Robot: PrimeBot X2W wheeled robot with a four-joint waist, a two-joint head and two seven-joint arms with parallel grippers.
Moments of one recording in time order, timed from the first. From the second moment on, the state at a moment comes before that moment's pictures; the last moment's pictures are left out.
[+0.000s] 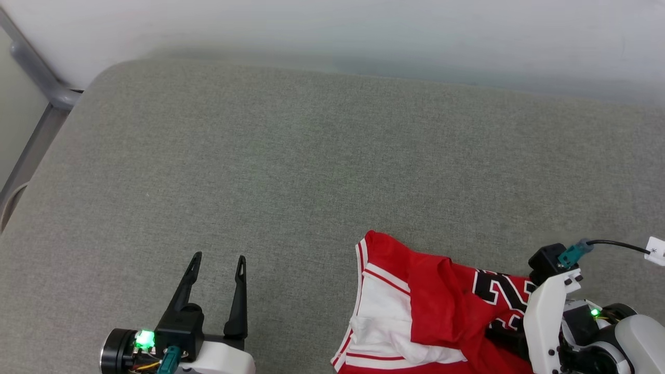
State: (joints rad) left arm 0.03 0.10 -0.13 0.06 -0.02 0.05 -0.26; right arm -0.23 -0.45 0.41 0.25 0.76 0.13 0.82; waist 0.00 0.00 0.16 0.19
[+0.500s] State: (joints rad) left arm 0.03 0.09 -0.11 0.07 -0.02 0.06 -0.26; right arm -0.38 -0.51 0.54 0.21 0.75 0.13 0.59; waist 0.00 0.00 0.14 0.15
